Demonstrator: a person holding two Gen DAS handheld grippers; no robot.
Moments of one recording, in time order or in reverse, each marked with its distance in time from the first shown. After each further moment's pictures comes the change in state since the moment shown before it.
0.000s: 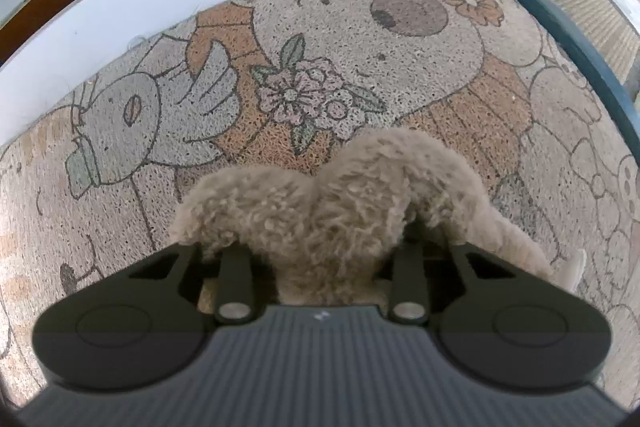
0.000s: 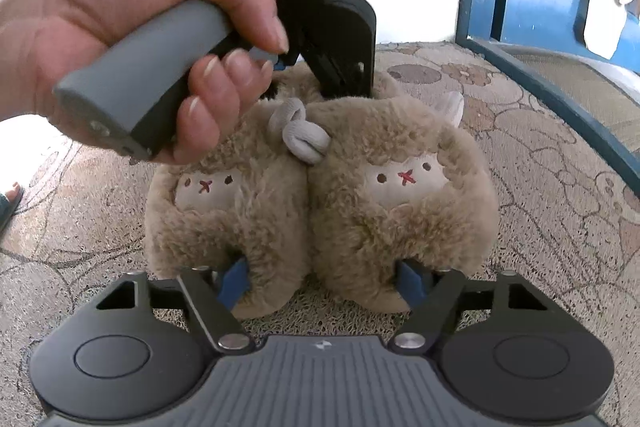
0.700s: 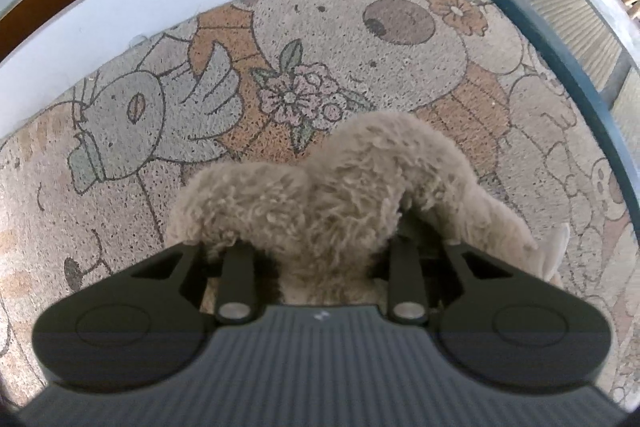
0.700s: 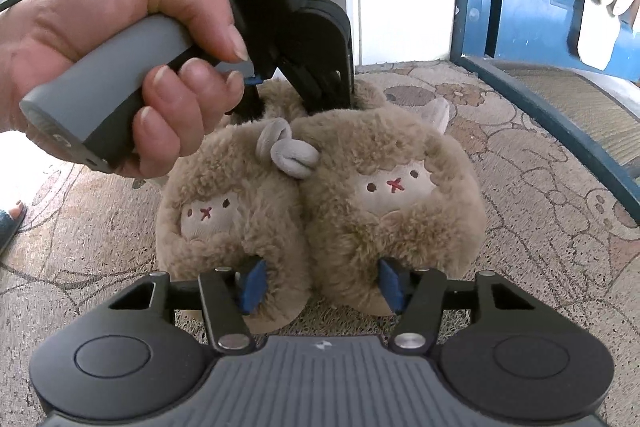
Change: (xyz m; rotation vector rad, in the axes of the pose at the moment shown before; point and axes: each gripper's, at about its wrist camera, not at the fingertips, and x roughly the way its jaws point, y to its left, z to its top) left arm -0.023 0.010 0.004 -0.004 0.004 -0.073; right arm -0.012 -0.002 0.013 0.009 -0.036 -0.008
